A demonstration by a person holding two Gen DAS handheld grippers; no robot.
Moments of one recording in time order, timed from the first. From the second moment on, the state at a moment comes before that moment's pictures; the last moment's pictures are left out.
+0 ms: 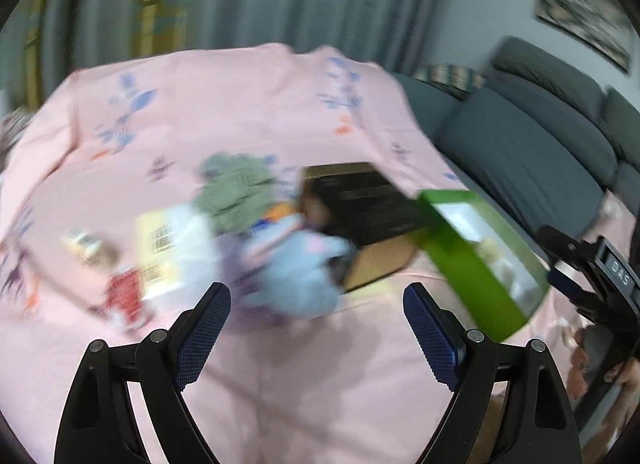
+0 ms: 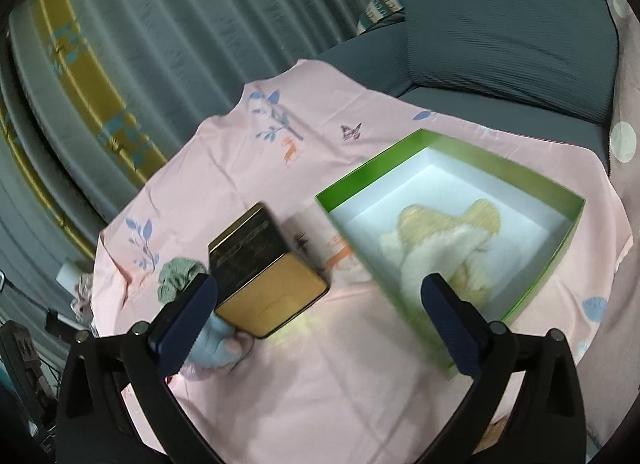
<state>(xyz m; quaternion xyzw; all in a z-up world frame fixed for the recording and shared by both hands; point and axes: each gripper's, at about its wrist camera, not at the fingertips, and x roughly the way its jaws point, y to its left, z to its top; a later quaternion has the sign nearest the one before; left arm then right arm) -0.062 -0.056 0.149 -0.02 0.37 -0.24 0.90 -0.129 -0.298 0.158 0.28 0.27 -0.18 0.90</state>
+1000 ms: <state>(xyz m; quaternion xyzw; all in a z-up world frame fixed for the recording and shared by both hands) -0.071 0.145 0.089 -0.15 0.41 -0.07 0.90 -0.023 -0.094 0.143 0.13 0.37 -0.03 0.92</state>
